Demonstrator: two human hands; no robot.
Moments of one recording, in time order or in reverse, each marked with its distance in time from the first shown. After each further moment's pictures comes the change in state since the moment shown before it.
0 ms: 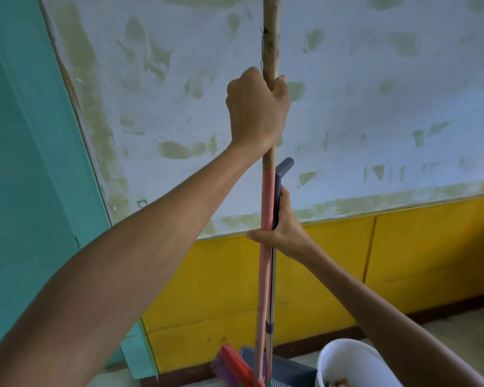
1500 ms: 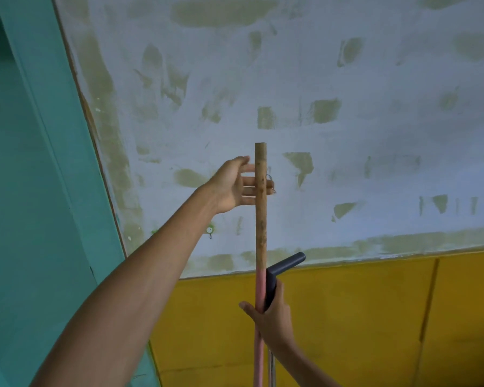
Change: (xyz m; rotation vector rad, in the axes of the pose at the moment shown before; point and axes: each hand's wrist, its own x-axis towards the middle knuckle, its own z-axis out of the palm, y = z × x) left_hand 0.049 -0.171 0.042 -0.659 -0.686 -0.882; right_hand 0.014 0.173 0.097 -0.051 0.202 0.248
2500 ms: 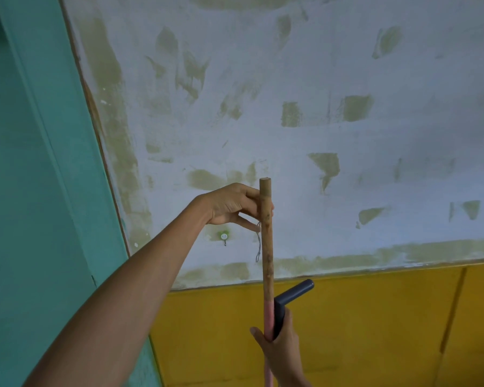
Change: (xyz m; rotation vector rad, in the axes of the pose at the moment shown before) left_hand 0.041 -0.019 -0.106 0.452 -0.379 -0.102; right_hand 0.011 0.031 0.069 -0.026 -0.073 0.227
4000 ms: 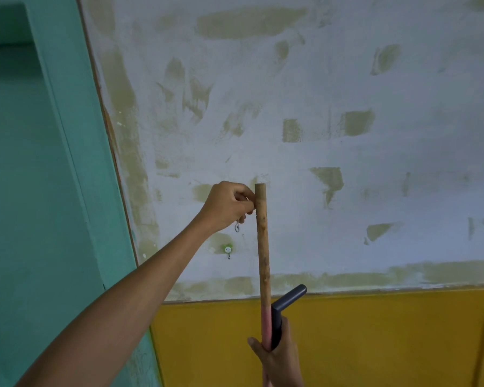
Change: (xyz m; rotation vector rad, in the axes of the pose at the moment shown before) left_hand -0.004 0.006 0.021 0.405 0.732 0.300; right_hand 0.011 -0.012 -0.016 0.040 -0.064 -0.078
